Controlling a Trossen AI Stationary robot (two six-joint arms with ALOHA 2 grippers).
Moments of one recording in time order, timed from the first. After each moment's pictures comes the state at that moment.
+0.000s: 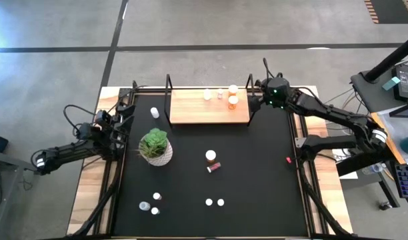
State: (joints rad) left arm 0.31 0.10 0.01 0.78 -0.03 -0.32; right arm -0.65 1.12 0.79 -0.28 0.19 0.16
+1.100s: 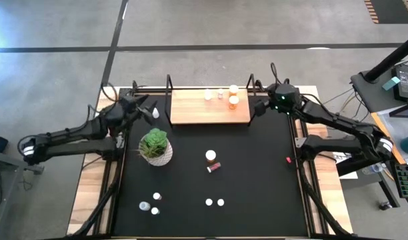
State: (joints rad) left arm 0.32 0.53 0.45 -0.04 -0.57 -0.22; right arm -0.67 0.98 0.62 -0.22 0.18 0.17
